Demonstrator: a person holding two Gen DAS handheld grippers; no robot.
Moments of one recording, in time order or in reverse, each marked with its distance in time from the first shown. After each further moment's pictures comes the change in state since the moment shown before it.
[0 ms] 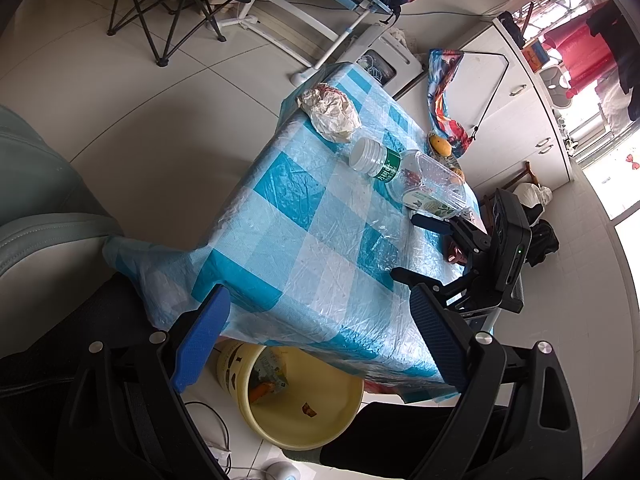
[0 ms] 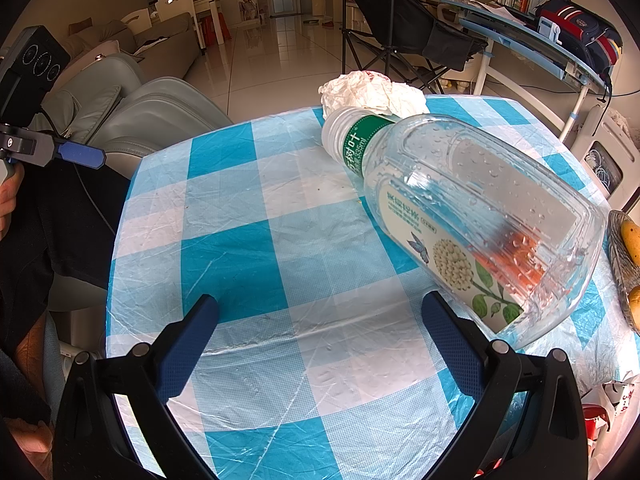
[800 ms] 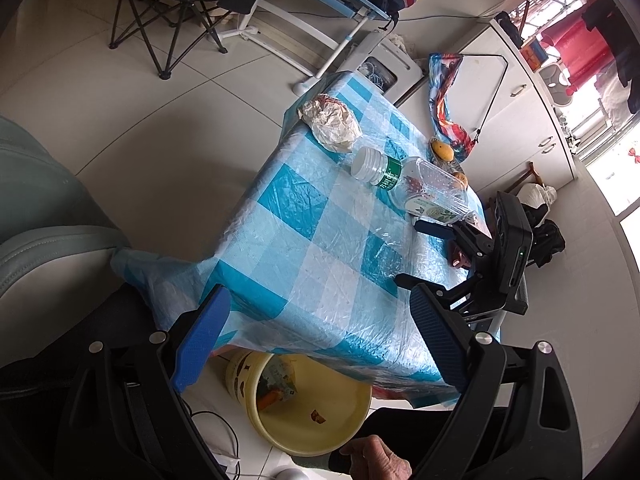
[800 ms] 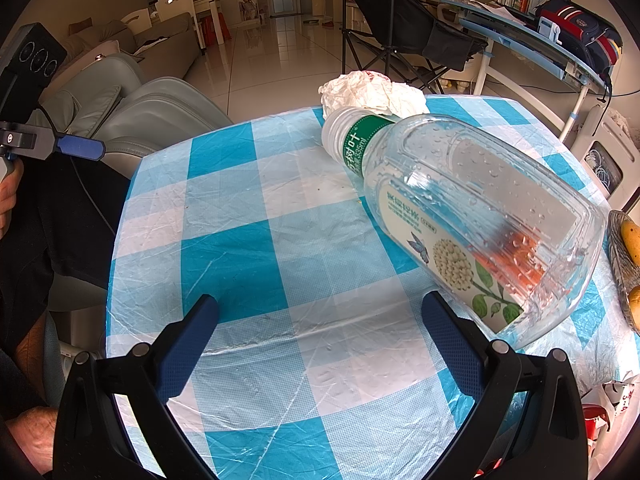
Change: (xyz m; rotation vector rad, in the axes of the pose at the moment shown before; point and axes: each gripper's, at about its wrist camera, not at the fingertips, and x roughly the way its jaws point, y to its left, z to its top) left arm -0.002 -0.018 -0.008 0.009 -0.029 0.019; right arm 0.000 0.000 0.000 -0.001 0.000 -0.001
